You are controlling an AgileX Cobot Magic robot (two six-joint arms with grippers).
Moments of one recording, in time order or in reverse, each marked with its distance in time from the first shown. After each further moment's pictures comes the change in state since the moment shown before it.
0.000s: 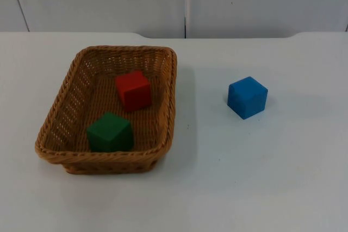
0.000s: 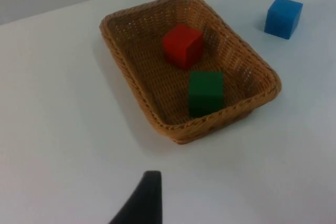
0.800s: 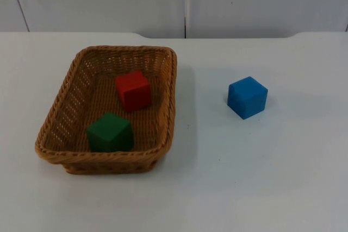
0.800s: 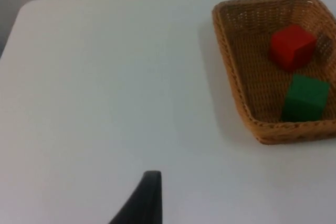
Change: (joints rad) right arm 0.000 0.000 0.000 0.000 -0.002 0.000; left arm 0.367 0.000 0.000 0.000 0.000 0.000
